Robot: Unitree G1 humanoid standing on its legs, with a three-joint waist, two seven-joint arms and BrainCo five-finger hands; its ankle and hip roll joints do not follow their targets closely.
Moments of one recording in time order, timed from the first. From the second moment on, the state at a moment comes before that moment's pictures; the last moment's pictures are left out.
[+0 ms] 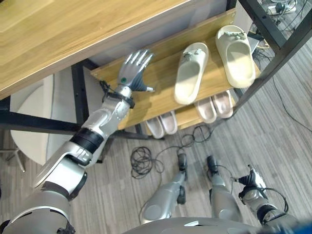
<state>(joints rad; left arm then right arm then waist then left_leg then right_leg) -0.71 0.65 -0.55 0.37 0.54 -0.04 0.42 -0.19 -0.32 0.28 1.23 -0.15 -0.03 -0.52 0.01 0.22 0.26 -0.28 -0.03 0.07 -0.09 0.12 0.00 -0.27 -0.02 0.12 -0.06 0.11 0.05</state>
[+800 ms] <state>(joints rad) -0.54 0.55 -0.54 0.26 0.40 -0.10 0.31 -0.16 -0.32 0.26 1.23 -0.14 -0.02 -0.51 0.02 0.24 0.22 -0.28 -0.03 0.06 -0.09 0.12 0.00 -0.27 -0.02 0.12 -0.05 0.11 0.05</state>
